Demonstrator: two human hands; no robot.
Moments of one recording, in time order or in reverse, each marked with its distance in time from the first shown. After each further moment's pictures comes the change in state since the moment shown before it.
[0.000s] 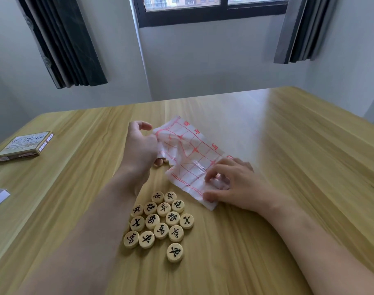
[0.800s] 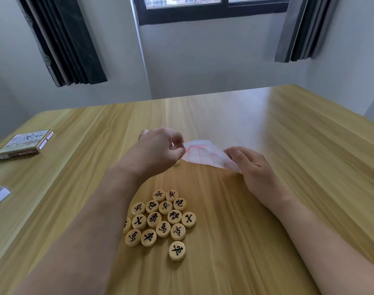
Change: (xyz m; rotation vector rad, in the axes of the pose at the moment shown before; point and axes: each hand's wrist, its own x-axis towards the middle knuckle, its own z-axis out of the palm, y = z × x) left_hand -0.013 0.014 -0.009 0.914 -0.386 0.550; right_hand 0.000 0.006 -0.005 0.696 0.283 0.182
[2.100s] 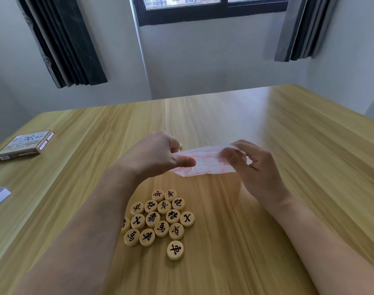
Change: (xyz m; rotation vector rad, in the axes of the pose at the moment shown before) left_hand 0.000 0.005 -0.004 -0.061 -0.181 -0.108; right_hand -0.006 -0.014 0.000 -0.110 0.103 -0.361
